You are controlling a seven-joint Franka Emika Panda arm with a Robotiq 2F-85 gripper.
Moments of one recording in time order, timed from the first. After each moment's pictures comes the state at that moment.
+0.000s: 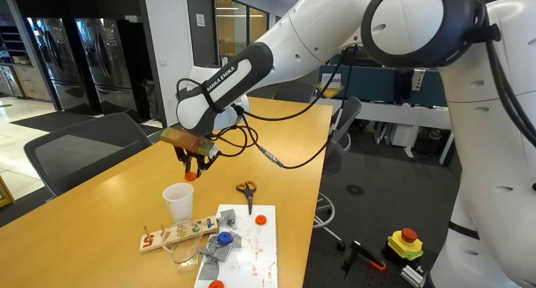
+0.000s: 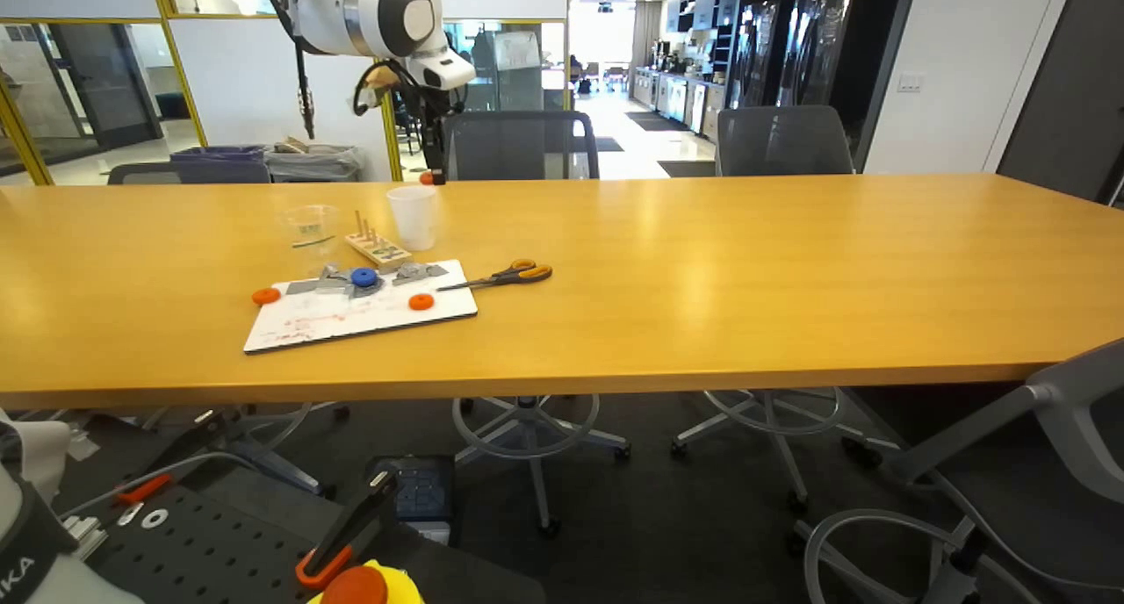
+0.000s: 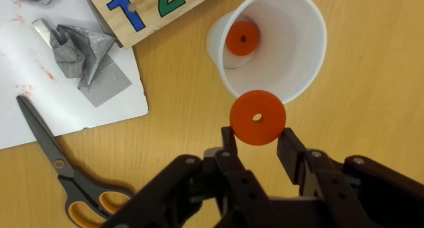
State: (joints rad) arm 0.23 0.44 -0.03 -1.81 0.08 2.51 1.15
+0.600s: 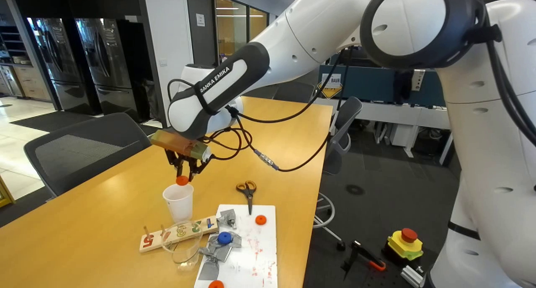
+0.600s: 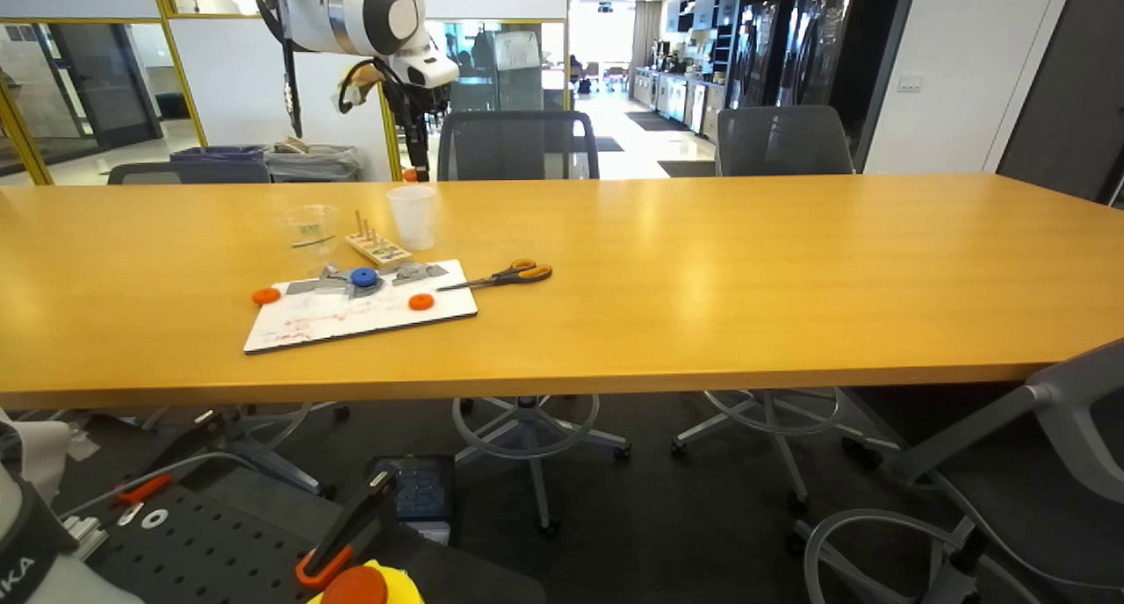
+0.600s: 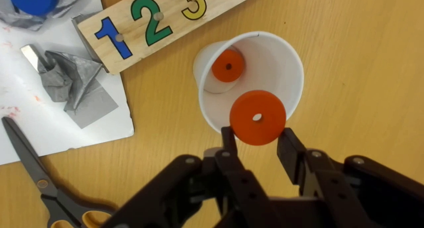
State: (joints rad) arm 0.25 0.45 0.00 -1.79 0.08 2.50 1.15
